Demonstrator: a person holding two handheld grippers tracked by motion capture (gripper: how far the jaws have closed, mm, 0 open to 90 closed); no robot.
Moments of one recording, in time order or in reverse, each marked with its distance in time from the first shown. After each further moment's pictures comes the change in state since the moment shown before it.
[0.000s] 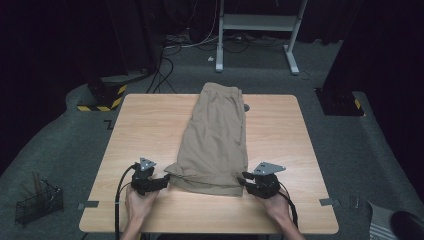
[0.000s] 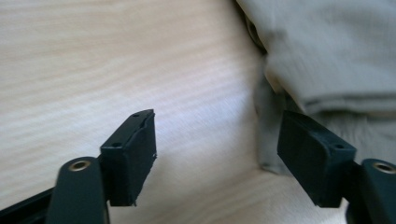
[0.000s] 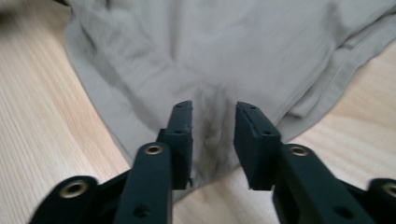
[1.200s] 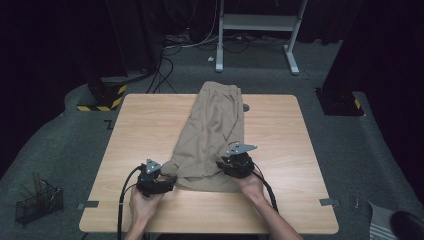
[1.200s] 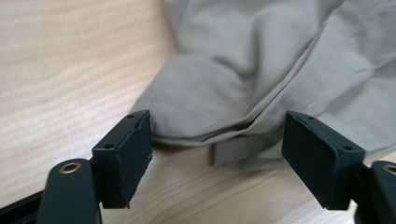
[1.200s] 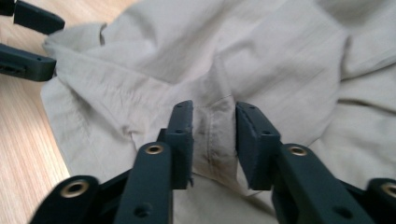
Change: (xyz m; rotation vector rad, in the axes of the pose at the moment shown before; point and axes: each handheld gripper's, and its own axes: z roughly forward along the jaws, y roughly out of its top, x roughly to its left) left arm -0.023 -0.008 0.008 0.011 -0.036 0.064; right arm 0.007 0.057 0.070 0.043 0.026 0.016
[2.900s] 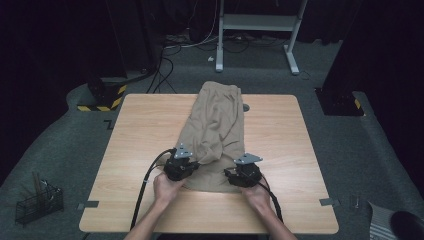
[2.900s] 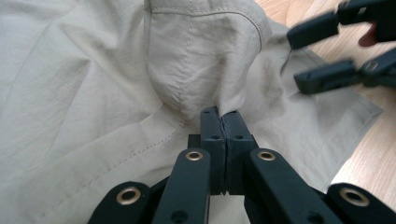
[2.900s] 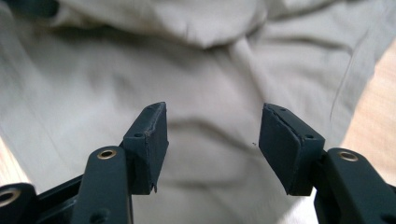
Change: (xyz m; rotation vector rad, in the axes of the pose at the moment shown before) left arm -0.052 0.072 0.029 -0.031 -0.289 0.211; right arm 0.000 -0.039 -0.008 0.039 -0.180 0.025
